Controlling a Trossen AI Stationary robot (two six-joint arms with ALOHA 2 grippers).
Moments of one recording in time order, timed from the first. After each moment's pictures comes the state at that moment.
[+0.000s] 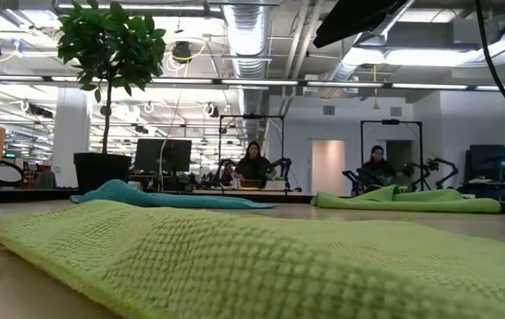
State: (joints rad) left arm -1.11 1.75 1.43 -1.25 -0.19 -1.78; right arm 0.36 1.41 1.12 -0.49 0.48 0.08
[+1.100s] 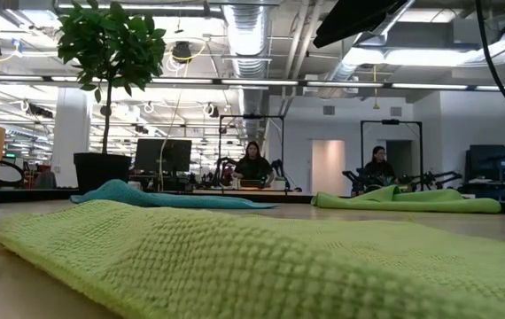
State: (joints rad) left arm -1.11 1.75 1.43 -1.17 -0.28 -1.67; right arm 0.36 1.41 1.12 -0.49 0.48 0.08
